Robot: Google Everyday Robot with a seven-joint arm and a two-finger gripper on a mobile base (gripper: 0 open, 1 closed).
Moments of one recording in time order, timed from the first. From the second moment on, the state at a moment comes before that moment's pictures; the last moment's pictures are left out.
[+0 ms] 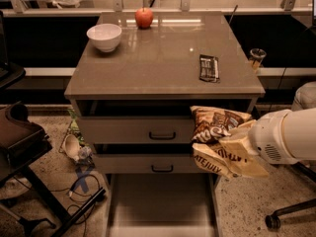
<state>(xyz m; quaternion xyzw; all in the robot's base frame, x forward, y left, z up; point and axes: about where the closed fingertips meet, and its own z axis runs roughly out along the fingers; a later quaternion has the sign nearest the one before) 0.425 -0.168 0.821 -0.40 0.85 0.12 0.34</state>
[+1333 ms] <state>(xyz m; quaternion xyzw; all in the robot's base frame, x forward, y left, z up) 0.413 -0.186 0.955 -0.43 0.83 0.03 0.35</state>
